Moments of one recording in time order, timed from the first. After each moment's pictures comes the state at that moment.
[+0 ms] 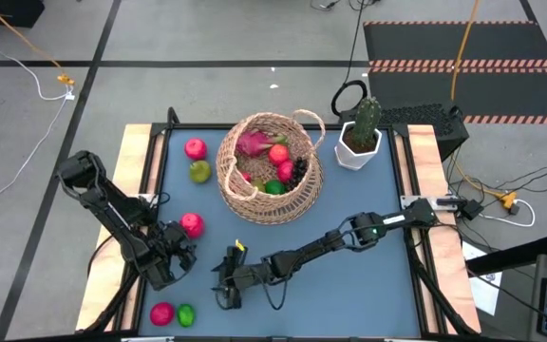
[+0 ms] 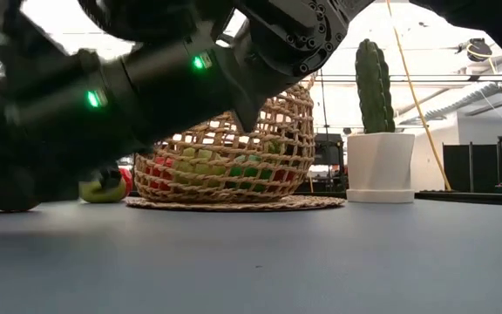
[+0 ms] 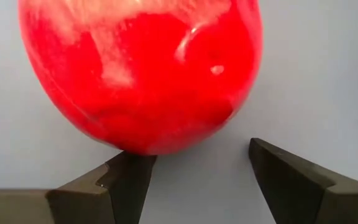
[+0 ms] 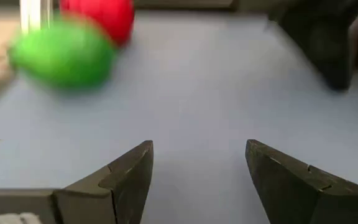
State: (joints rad) left arm -0.98 1.42 0.51 -0.73 -0.52 -1.86; right arm 0.35 2.60 1.91 0.27 0.22 0.17
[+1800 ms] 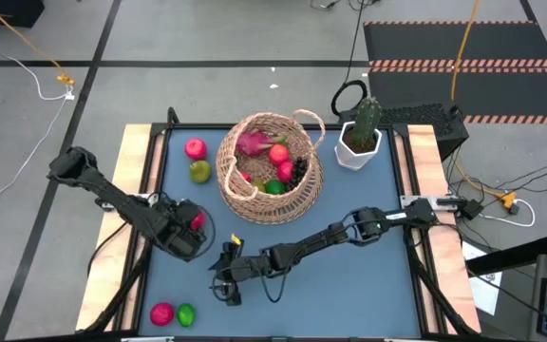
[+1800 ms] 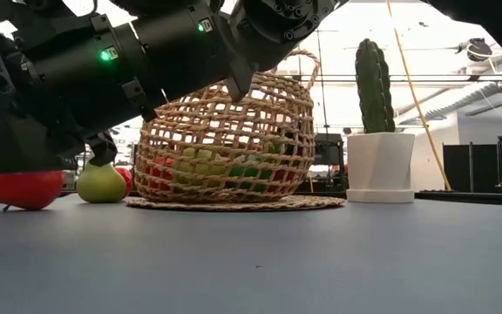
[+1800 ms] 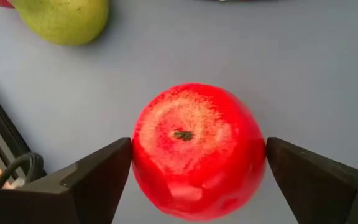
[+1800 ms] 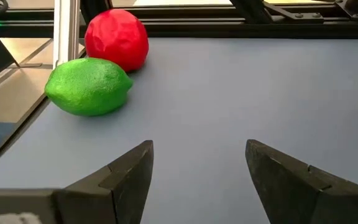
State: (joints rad) left arm -0.56 1.29 0.69 -1.08 -0.47 -1.34; right arm 0.31 2.54 1.91 0.21 0.10 0.17
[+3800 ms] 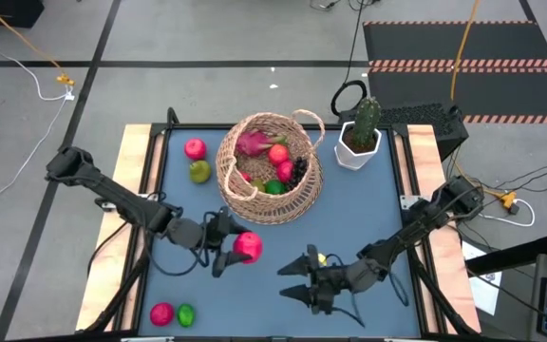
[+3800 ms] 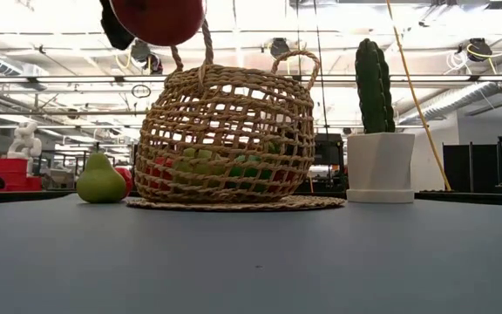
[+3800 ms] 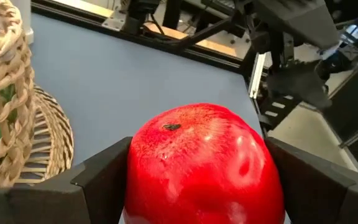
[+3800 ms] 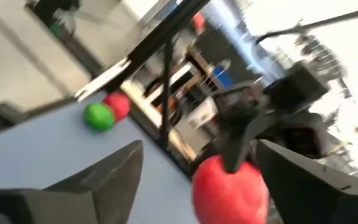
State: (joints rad) left arm -0.47 1.26 0.75 0.14 -0.33 -0.46; right arm 0.63 1.69 0.91 0.80 0.52 -0.79
